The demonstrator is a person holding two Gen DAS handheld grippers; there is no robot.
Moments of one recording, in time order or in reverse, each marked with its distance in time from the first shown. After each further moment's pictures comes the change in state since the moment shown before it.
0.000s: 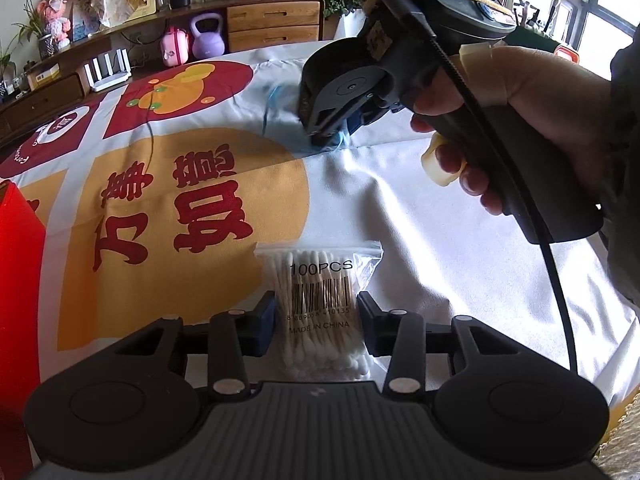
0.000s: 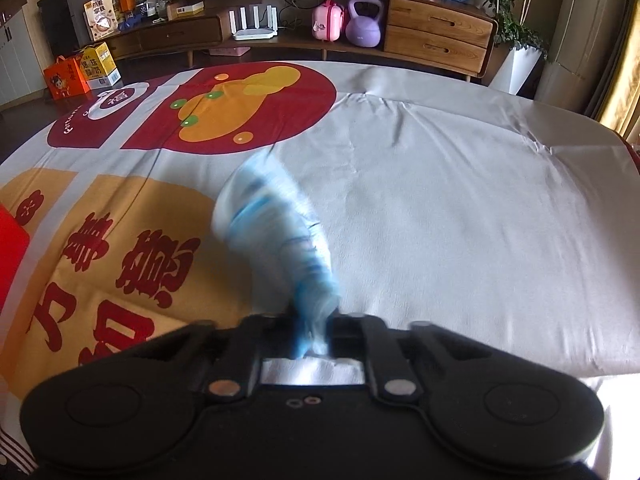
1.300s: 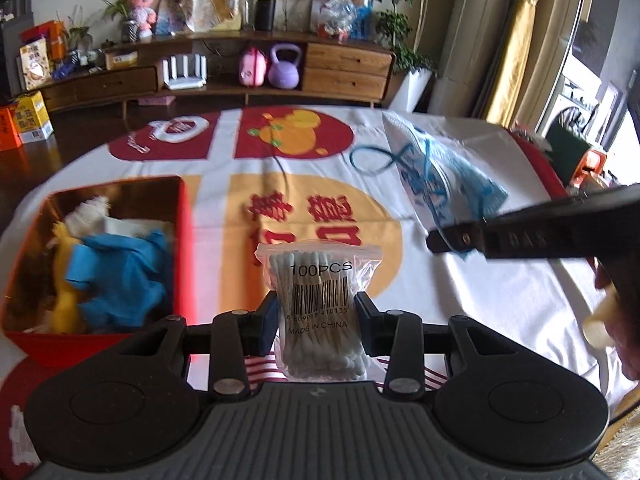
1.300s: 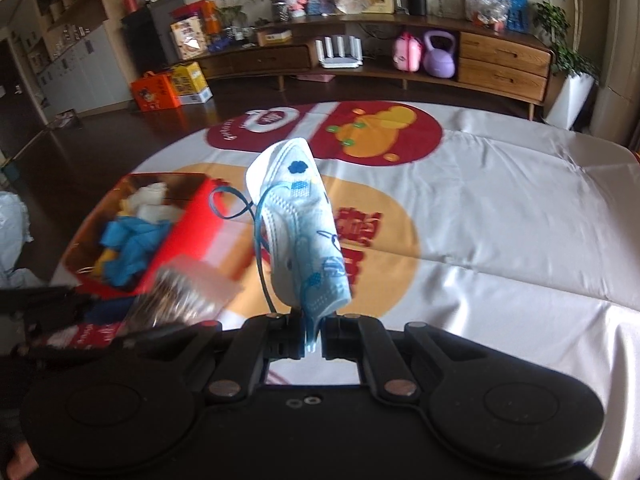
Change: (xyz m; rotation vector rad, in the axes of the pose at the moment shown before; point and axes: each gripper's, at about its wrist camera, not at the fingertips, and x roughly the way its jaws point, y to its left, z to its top) left arm -0.128 0.088 -0.012 -0.214 -0.123 0.073; right arm -0.162 0.085 -0.054 -0.062 -0.075 0.230
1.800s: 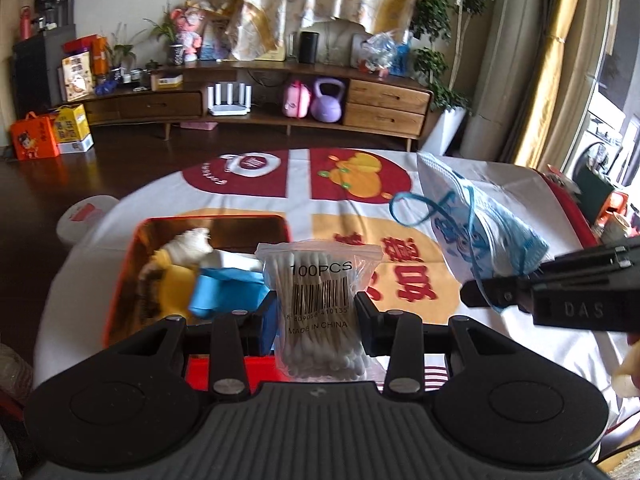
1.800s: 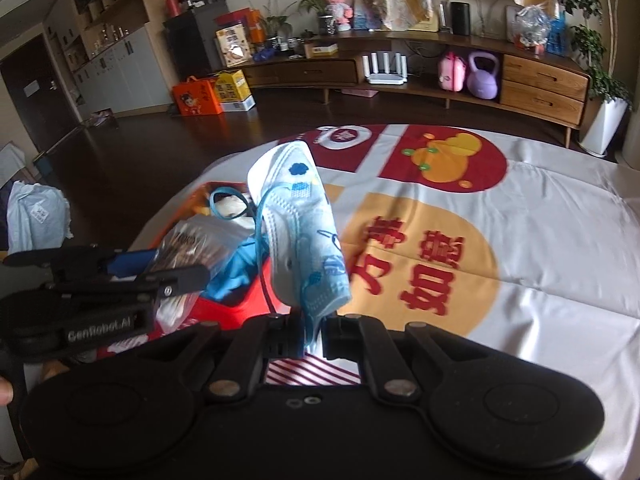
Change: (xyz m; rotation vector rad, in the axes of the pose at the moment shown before) left arm -0.052 0.075 0.012 -0.053 -0.086 0.080; right arm -0.013 0.078 0.009 -0.051 -0.031 0.088
